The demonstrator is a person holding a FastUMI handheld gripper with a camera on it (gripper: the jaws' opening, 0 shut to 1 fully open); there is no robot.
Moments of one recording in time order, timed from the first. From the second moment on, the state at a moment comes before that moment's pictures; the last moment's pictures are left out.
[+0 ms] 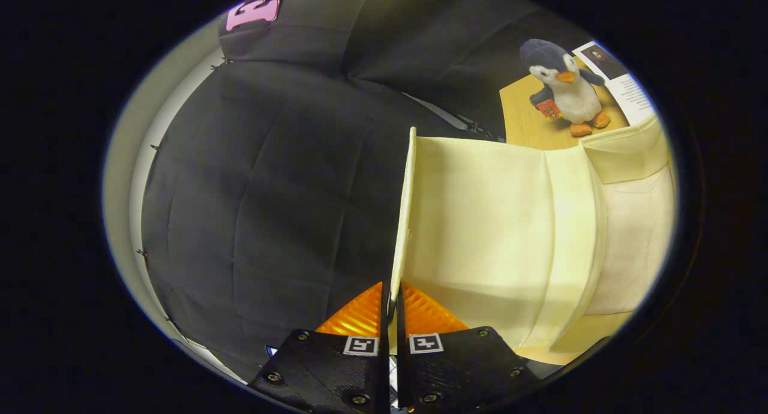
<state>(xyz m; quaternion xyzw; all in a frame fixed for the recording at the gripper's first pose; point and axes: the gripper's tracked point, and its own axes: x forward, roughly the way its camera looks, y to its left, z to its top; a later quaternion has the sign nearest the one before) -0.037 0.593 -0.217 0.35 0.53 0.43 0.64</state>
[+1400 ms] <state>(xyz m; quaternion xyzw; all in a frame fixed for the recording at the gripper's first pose) 0.019 0.310 -0.192 0.21 0.37 0.34 0.84</state>
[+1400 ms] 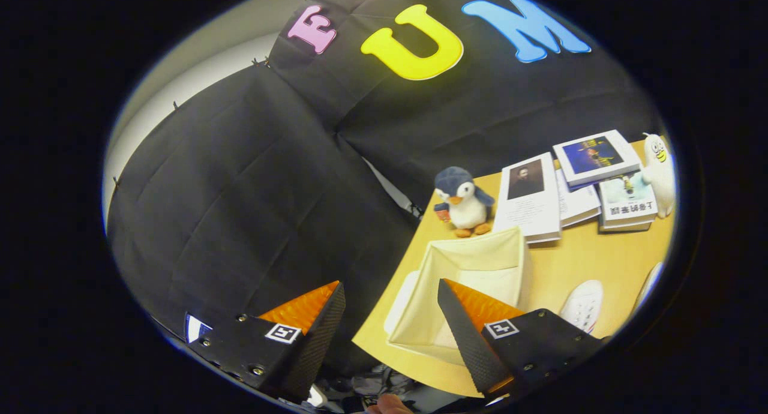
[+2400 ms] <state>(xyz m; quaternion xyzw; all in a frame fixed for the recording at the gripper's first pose) -0.002 0.105 -0.373 0.09 0.52 0.16 0.83</state>
